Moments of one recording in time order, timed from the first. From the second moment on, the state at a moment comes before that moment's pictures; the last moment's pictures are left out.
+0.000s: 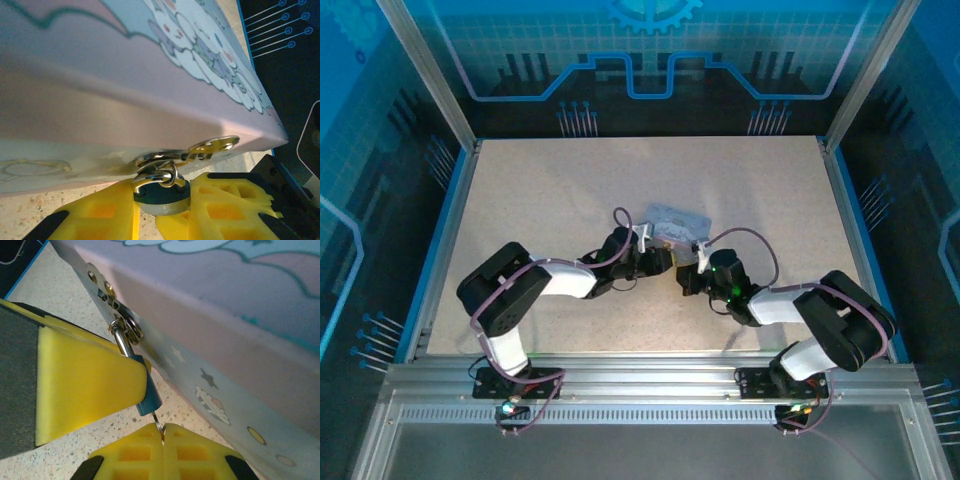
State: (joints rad) left arm -0.70 1.79 0.74 0.53 0.30 -0.90; right arm 0.60 1.48 0.33 0.61 -0.17 0.48
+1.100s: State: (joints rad) left arm -0.65 1.71 0.60 0.58 0.34 -1.08; right arm 0.63 1.55 0.43 0.48 -0.22 0.75
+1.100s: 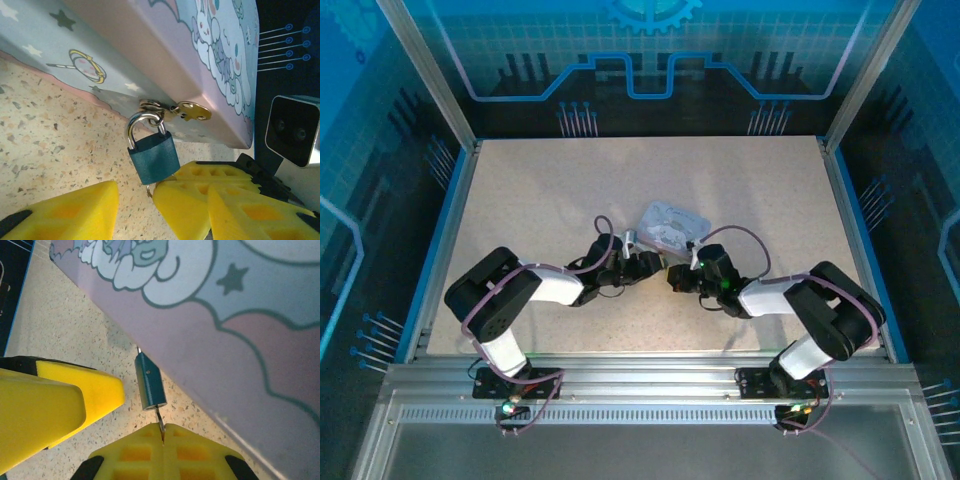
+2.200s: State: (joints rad) left arm -0.65 1.88 0.59 0.82 0.33 -1.27; right arm 0.63 1.54 0.46 0.41 -0.23 0.84
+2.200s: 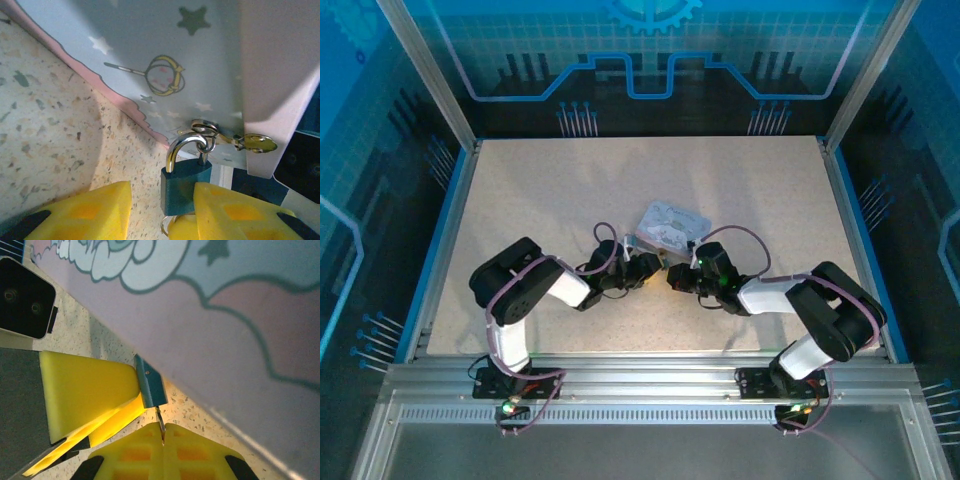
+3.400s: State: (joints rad) left arm -0.67 1.90 0.63 0.84 0.30 -1.32; right arm 0.64 1.52 0.47 0.39 -0.24 0.85
